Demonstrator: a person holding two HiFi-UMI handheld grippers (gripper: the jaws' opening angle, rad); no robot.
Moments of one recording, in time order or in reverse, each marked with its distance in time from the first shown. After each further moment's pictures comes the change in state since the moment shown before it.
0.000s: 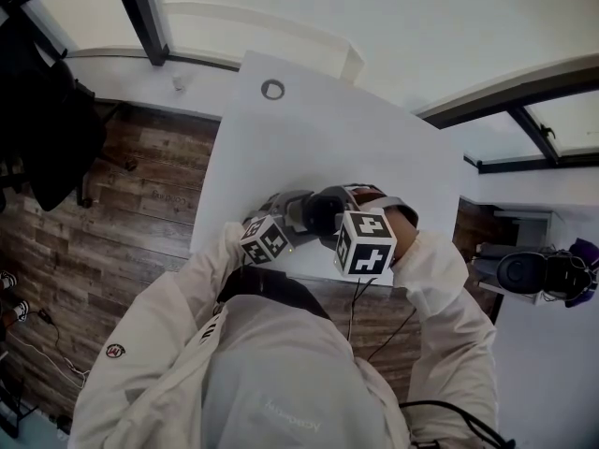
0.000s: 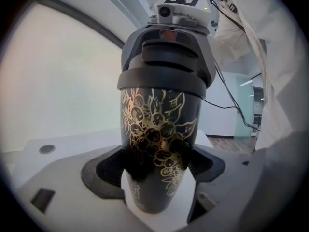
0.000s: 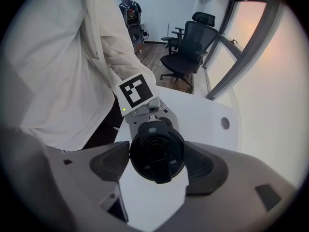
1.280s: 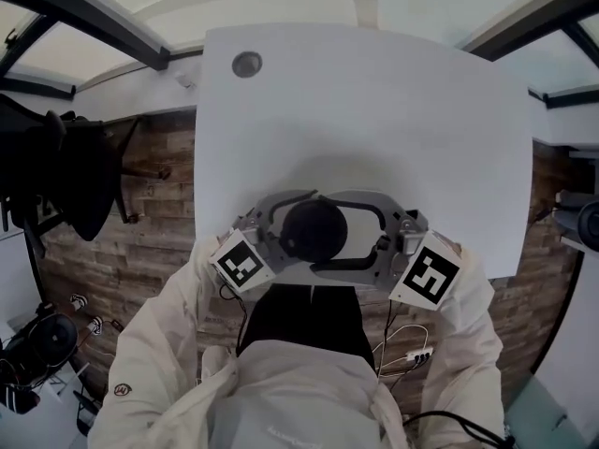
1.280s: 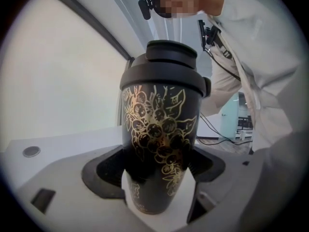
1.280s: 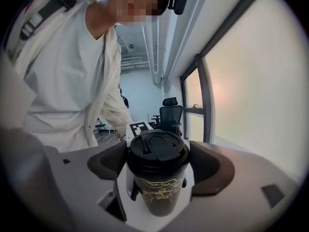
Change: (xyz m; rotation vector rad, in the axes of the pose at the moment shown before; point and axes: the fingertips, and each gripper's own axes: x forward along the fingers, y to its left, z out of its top) left arm 0.018 0.002 -0.002 0.051 -0.047 -0.183; right arm 0.002 -0.011 -0.026 0.290 -1.128 -0.129
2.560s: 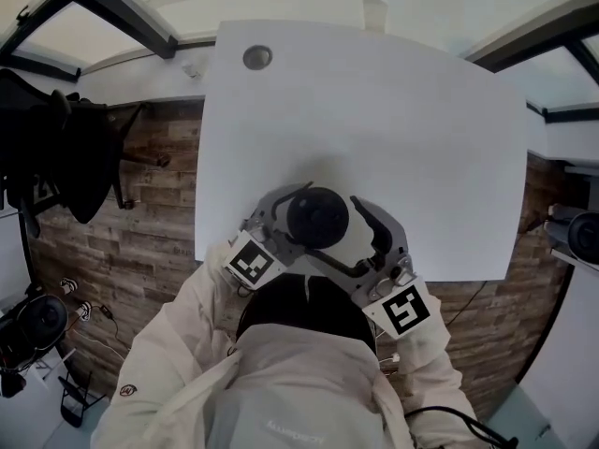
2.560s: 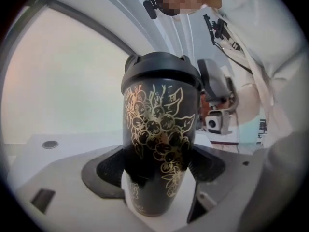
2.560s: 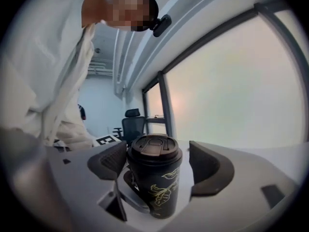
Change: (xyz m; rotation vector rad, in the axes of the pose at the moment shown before) left arm 0.004 0.003 0.007 -0.052 -0.038 0.230; right arm -0.028 0.000 0.002 0.230 -0.176 -0.526
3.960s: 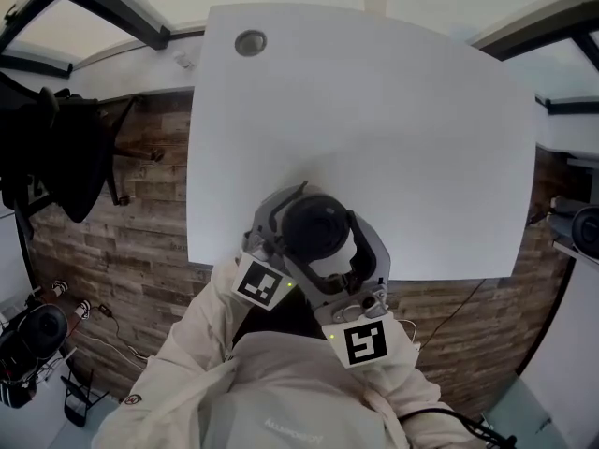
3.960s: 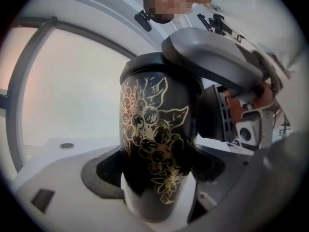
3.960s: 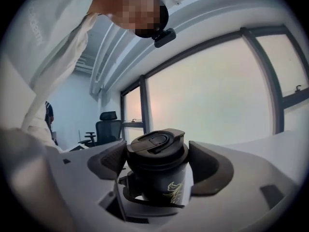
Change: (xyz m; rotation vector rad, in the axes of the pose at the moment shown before) left arm -0.009 0.006 -0.015 0.014 -0.010 0.193; right arm 0.023 0.011 -0.005 -0.007 -0.128 -0.345
